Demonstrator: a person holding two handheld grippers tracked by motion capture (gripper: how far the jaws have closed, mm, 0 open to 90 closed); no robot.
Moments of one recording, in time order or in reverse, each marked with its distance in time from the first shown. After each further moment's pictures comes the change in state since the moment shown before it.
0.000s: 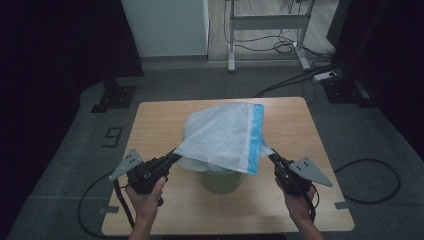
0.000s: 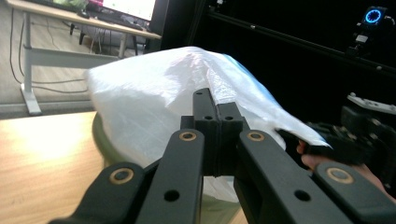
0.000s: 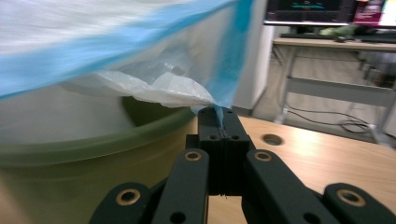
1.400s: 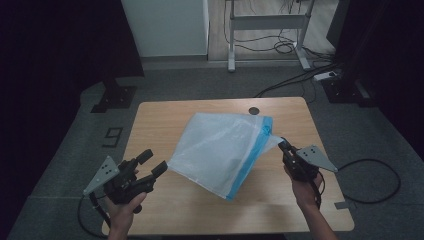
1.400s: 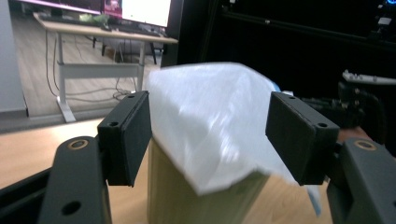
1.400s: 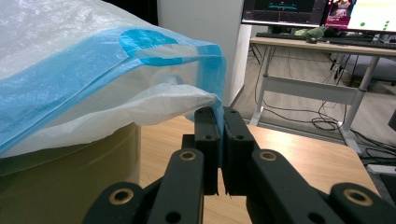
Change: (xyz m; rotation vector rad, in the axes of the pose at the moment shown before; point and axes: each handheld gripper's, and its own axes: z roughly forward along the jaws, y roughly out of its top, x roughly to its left) left arm 0.004 0.008 -0.044 -0.006 0.071 0.113; right arm -0.033 0.002 0.018 0.010 -0.079 -0.031
